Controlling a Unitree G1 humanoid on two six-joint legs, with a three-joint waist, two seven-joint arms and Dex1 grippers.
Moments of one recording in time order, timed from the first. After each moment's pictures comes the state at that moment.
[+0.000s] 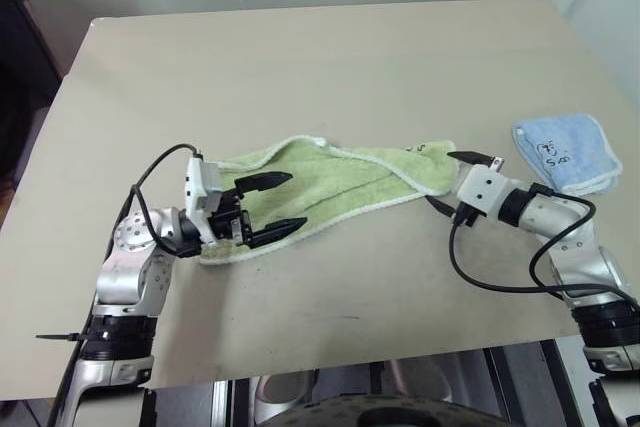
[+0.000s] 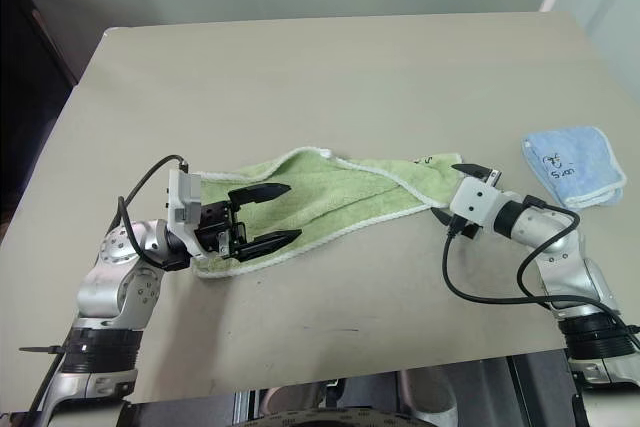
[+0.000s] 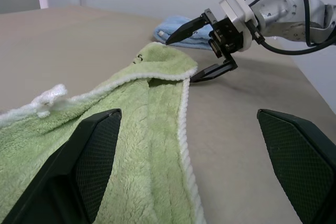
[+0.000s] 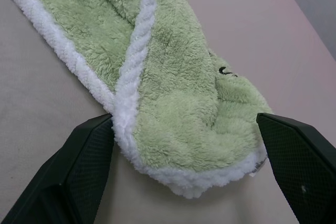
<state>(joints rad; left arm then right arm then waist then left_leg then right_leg) -0.19 0.57 0.10 -0.04 -0.57 0.19 -1.23 -0.23 -0.71 0.08 -0.04 -0.10 -0.03 0.71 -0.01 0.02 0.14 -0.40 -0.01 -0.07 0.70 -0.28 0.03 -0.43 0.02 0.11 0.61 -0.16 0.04</state>
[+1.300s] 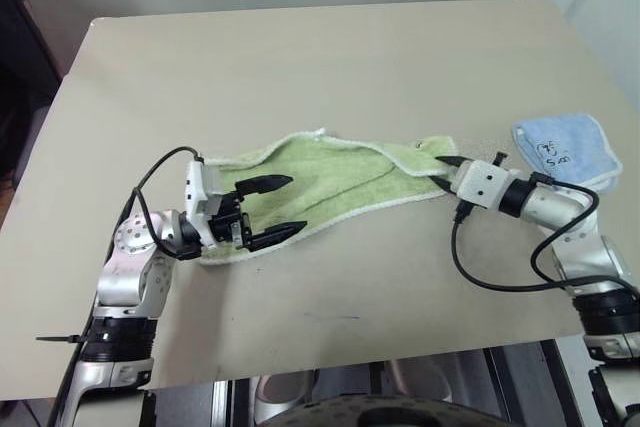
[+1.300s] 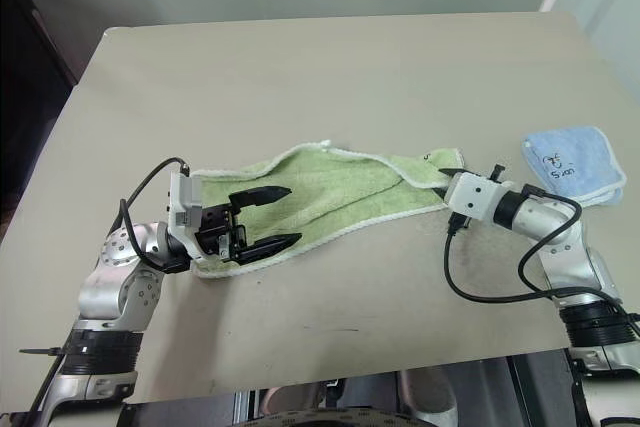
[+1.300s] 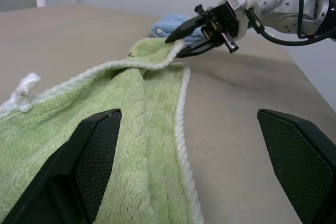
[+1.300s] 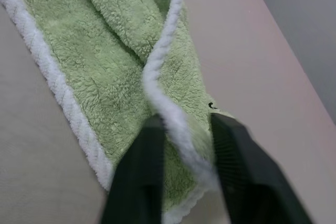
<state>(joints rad) -0.18 0.57 0.10 -0.03 -0.56 0.17 -1.23 -0.30 -0.72 0.10 0.03 -0.11 -0.18 0.75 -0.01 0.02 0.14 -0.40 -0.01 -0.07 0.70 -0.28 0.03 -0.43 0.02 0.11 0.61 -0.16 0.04</state>
